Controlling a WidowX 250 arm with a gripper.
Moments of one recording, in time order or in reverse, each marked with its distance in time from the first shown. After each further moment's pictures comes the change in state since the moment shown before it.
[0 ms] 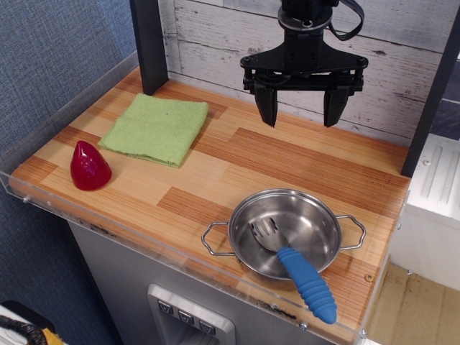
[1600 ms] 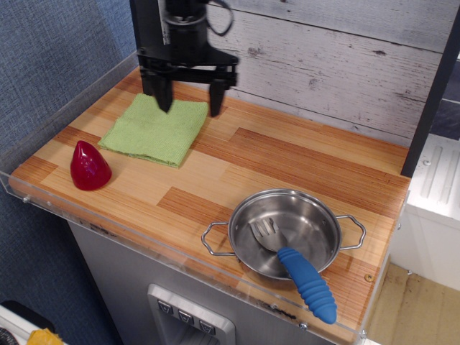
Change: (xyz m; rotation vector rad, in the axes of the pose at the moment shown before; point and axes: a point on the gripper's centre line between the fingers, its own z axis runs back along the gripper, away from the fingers) arm 0.041 0.133 -0.033 0.114 0.094 -0.017
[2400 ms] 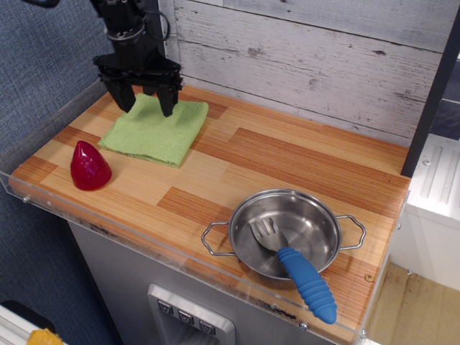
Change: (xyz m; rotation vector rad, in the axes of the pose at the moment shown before) arm 0.022 0.054 -0.034 -0.070 -0.084 -0.105
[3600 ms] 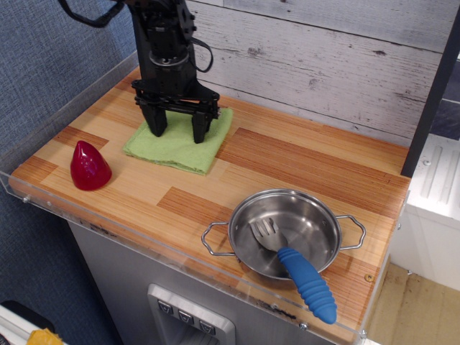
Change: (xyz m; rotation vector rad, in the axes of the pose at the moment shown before) arm -0.014 -0.056 -0.022 0.012 0.090 -0.042
